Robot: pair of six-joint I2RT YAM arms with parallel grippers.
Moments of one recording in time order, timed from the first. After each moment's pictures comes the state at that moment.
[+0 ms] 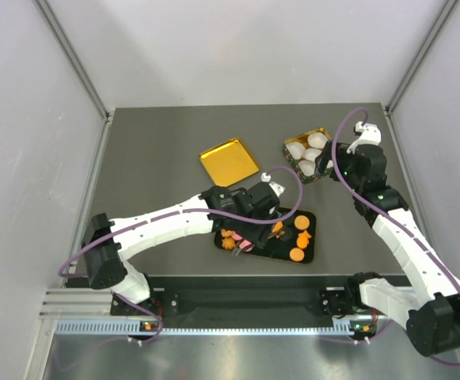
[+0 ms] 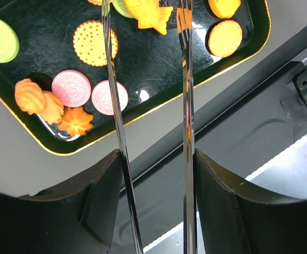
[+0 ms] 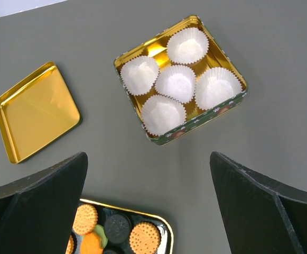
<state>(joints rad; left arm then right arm) -1.14 1.56 1.40 -0.88 -0.09 -0.51 0.22 1.01 0.86 -0.23 0.13 0.31</state>
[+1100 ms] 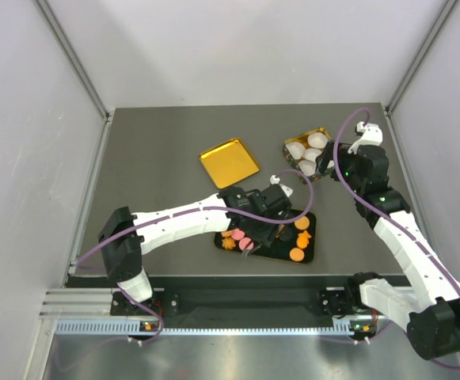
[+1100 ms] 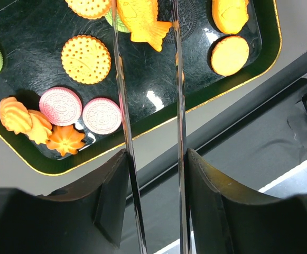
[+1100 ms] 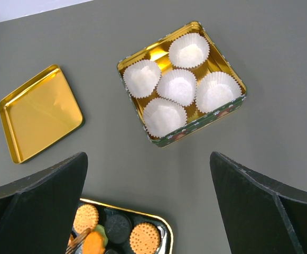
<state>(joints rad) -1.15 1.70 1.44 -0.84 -0.10 -0.53 0.22 0.99 0.86 -0.23 0.13 0.30</state>
